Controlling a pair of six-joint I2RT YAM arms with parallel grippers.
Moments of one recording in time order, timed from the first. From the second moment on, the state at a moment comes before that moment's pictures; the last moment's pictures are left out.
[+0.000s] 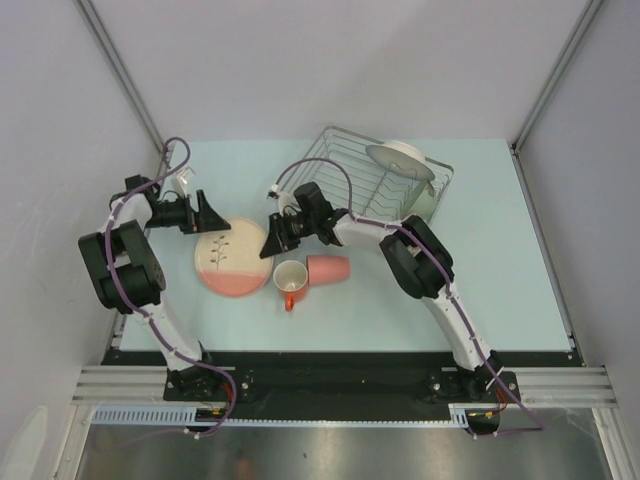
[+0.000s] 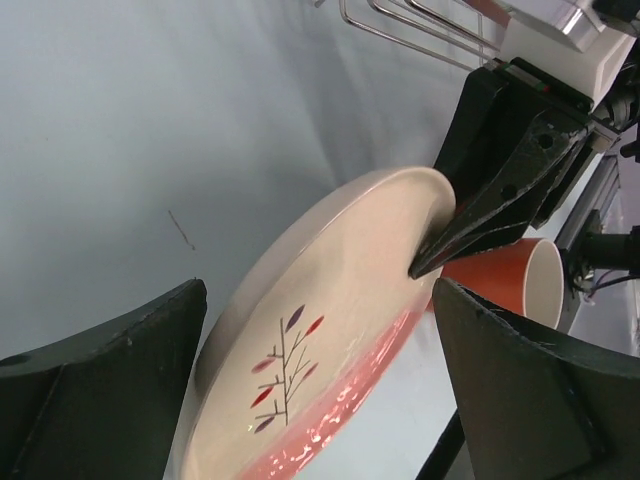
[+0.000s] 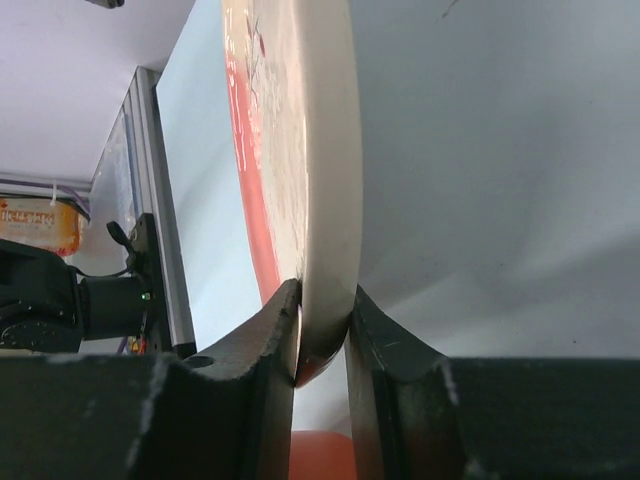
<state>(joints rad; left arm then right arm) 0.37 1.89 1.36 -0.80 1.04 0.45 0.77 2.39 1.76 0.08 -0.78 0.48</state>
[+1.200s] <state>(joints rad) 0.35 1.77 1.20 -0.46 0.95 0.20 0.64 2.12 2.13 -0.34 -0.49 0.23</state>
